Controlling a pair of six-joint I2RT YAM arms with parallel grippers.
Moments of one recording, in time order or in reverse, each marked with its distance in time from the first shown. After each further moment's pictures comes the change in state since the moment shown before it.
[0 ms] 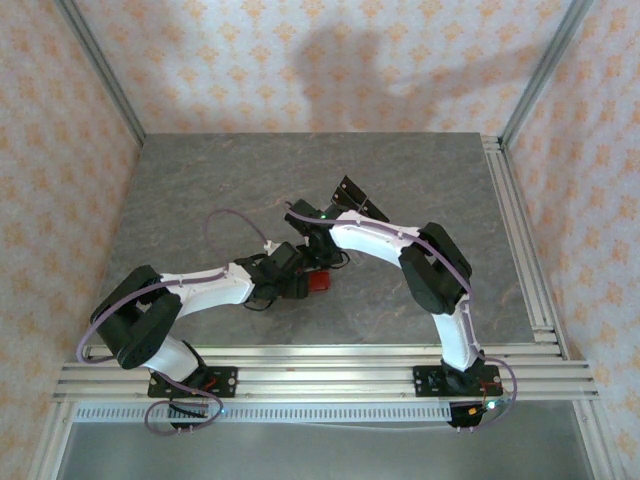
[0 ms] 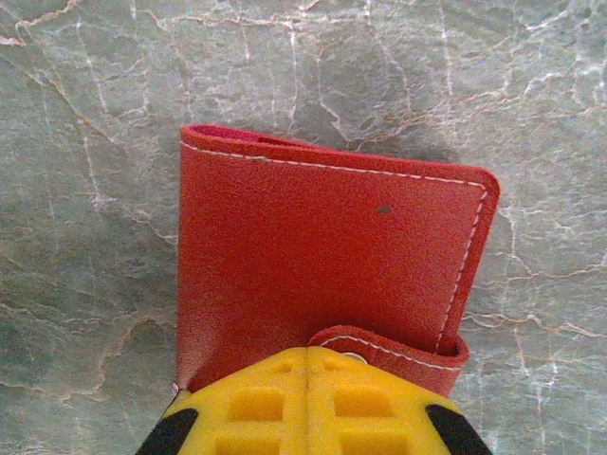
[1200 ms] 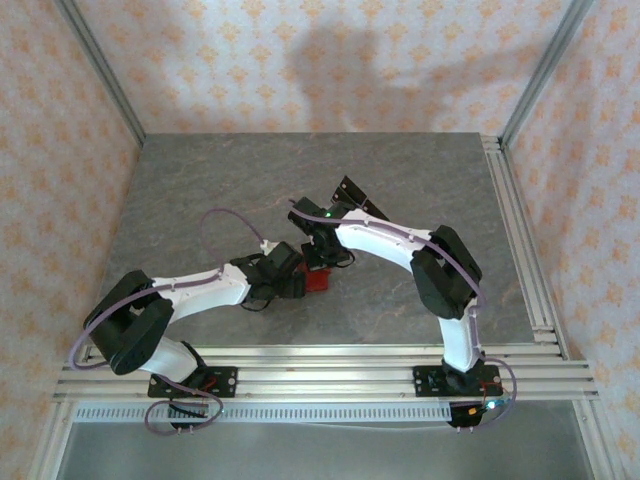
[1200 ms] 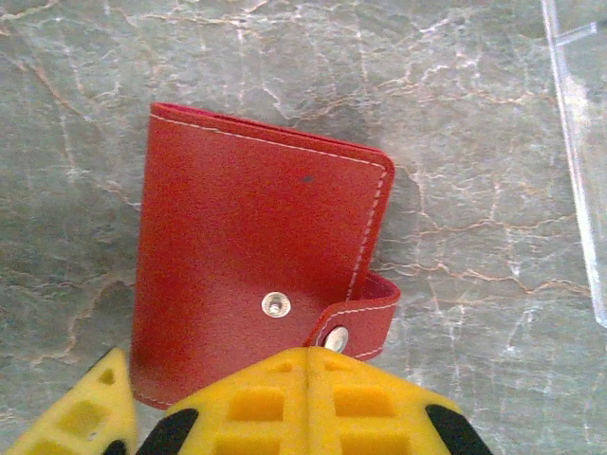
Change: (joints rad) left arm 0.000 -0.037 0.000 -0.046 -0.023 -0.006; right arm 0.006 -0.069 -0.013 -0.060 0.075 -0.019
